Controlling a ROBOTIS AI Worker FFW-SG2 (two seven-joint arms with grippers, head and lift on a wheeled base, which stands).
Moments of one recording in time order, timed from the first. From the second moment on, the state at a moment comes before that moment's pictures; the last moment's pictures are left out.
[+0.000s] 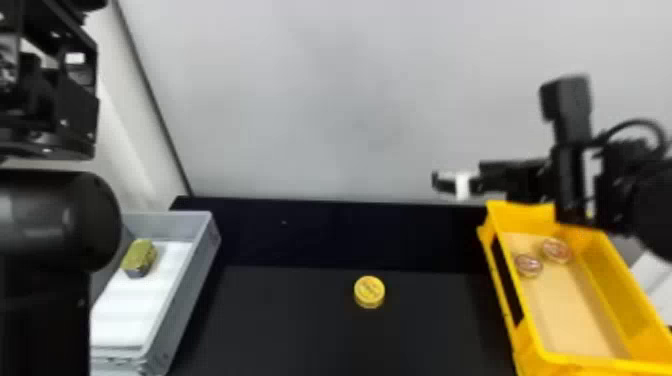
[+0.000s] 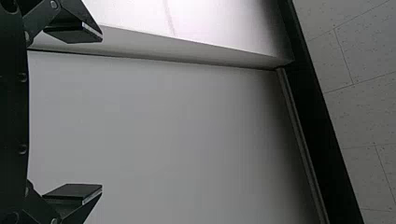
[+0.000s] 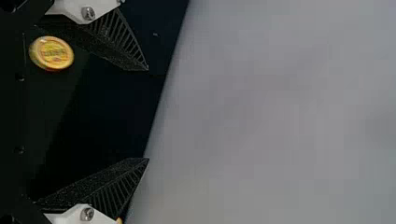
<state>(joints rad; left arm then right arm) -0.31 0.14 0.06 -2.22 -0.08 0.19 0.10 -0.36 -0.29 0.07 -2.00 -0.25 1.33 0.26</state>
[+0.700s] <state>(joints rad) -0.31 0.13 0.06 -2.21 -0.08 0.19 0.10 -0.24 -0.20 0.20 -1.76 0.25 1.19 0.68</state>
